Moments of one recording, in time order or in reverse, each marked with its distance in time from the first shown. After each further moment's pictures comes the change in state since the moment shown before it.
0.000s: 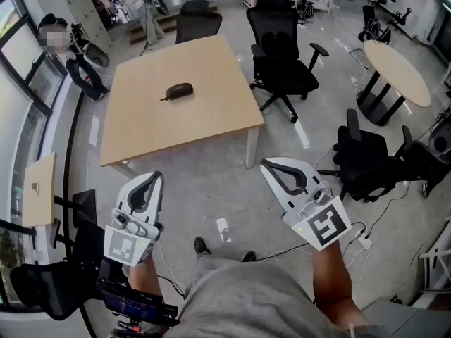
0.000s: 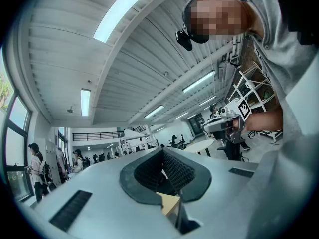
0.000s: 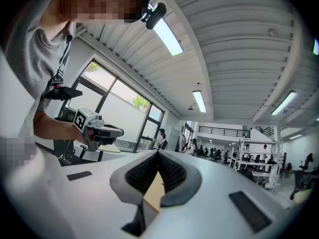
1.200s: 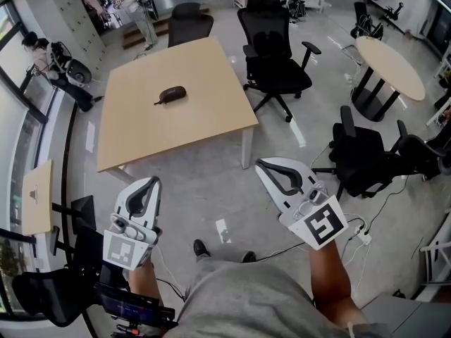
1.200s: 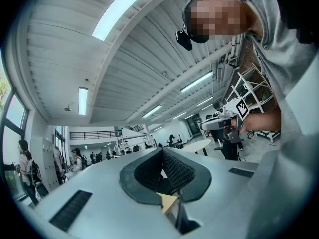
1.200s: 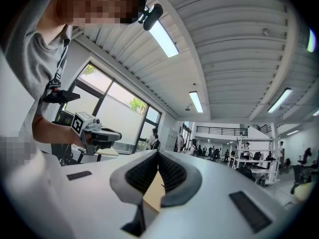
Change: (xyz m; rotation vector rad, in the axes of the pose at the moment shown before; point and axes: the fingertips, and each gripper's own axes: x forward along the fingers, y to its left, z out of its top) left arm 0.003 -0.010 -0.005 -0.006 0.011 -0.025; right arm -0.007 -0.004 -0.001 0.028 -0.019 -0.022
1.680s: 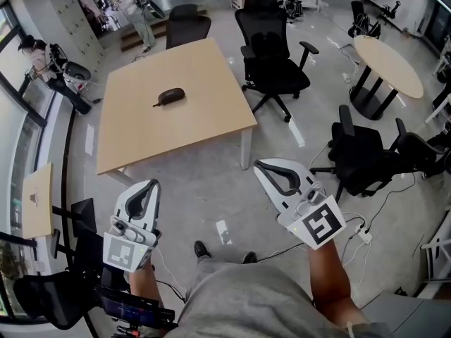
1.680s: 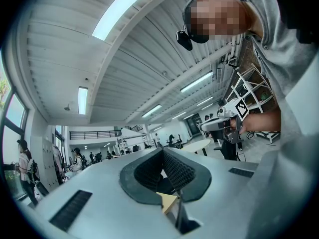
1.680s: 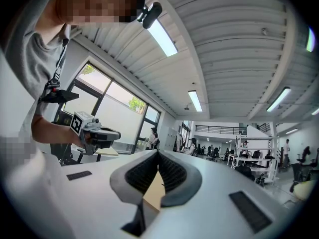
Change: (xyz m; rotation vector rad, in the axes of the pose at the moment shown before) left arm -0.003 -0.003 0.002 0.001 -0.003 -0.006; right arm -0.003 0.002 -0.002 0.008 0.007 -0.008
